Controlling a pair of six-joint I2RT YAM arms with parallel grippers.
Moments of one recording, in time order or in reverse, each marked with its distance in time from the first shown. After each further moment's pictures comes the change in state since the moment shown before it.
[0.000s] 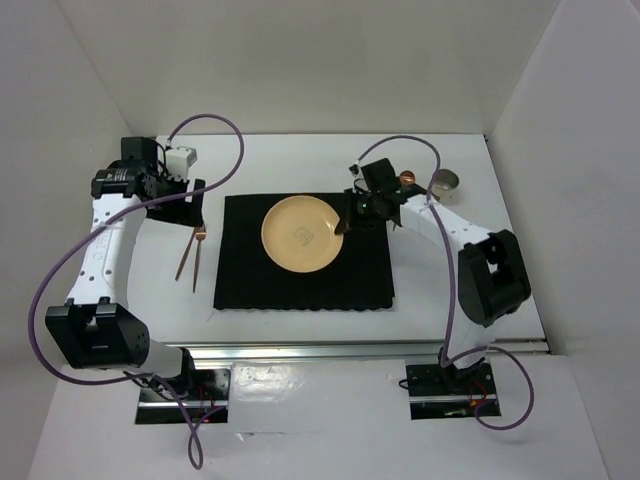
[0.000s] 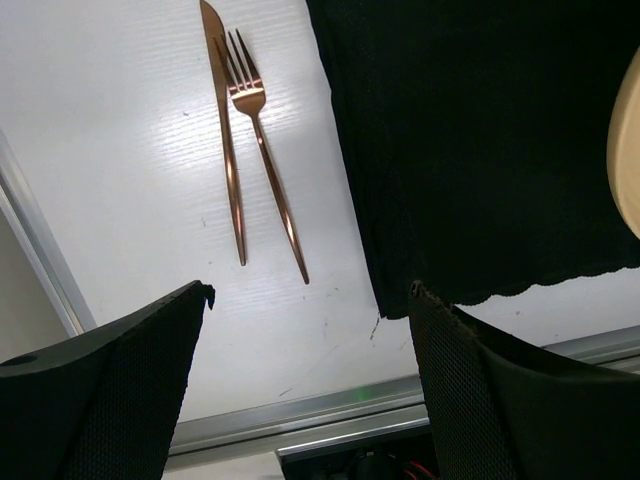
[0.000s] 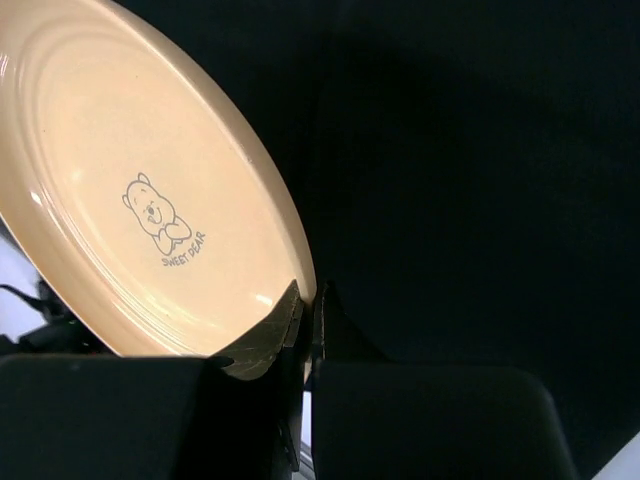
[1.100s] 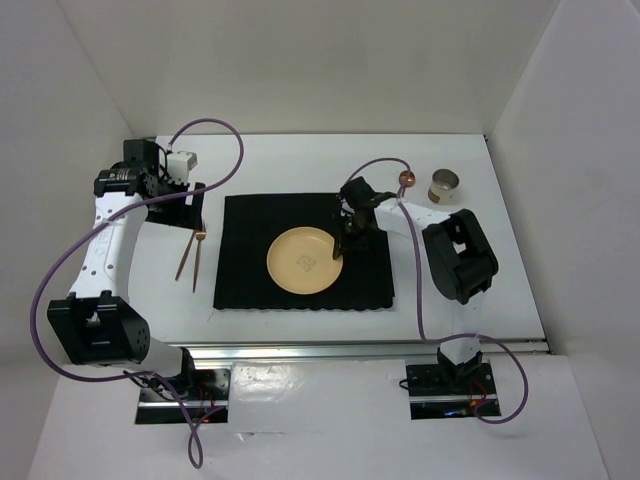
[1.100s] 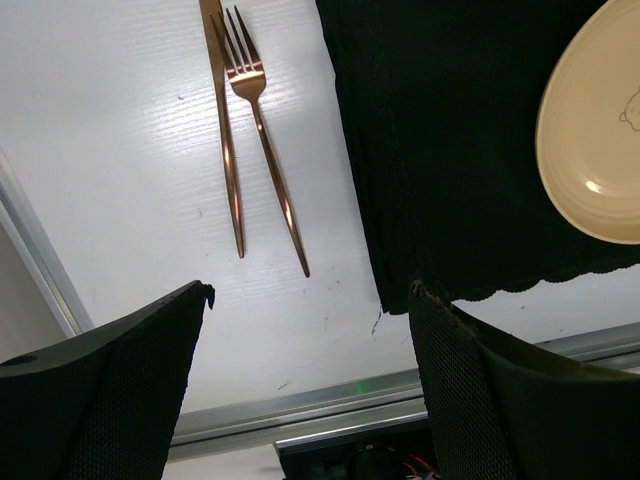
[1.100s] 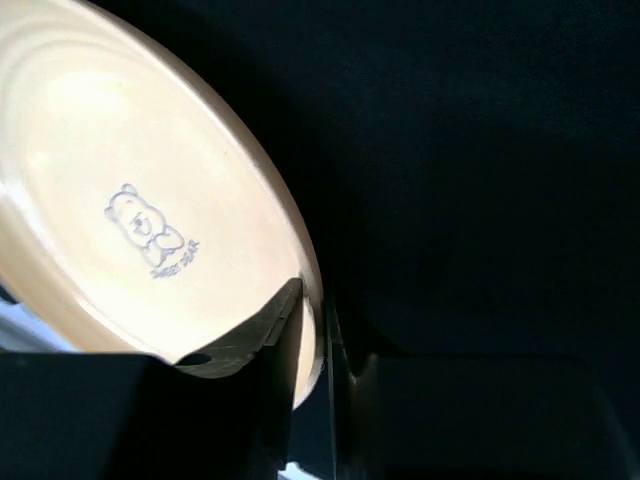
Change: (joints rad) left arm 0.013 0.018 -0.024 -0.004 -0.007 0.000; right arm 0.065 0.253 0.034 -0.077 0.082 -0.021
